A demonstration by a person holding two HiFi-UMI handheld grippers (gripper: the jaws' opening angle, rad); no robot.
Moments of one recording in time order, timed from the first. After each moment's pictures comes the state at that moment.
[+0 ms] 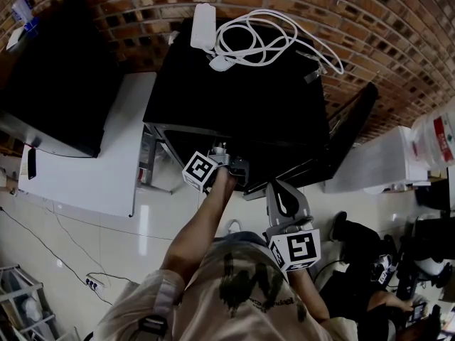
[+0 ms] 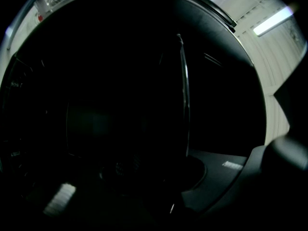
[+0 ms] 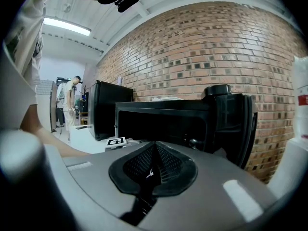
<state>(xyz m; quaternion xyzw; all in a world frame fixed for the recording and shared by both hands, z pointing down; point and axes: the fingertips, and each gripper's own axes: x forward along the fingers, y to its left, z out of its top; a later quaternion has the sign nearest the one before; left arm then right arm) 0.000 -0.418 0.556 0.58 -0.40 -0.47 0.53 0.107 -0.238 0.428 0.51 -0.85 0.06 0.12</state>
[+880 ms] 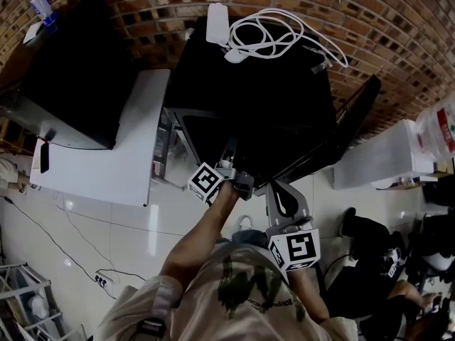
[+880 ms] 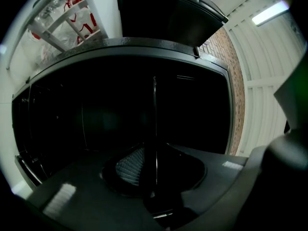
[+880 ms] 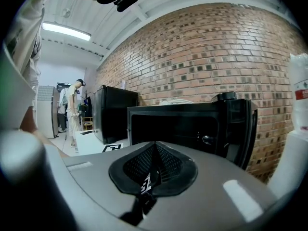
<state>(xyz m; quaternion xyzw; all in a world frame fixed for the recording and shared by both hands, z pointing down) -0.008 -0.347 0.556 0.62 -0.39 -0.42 0.54 0.074 -0.200 0.421 0.51 -0.85 0.07 0.10</state>
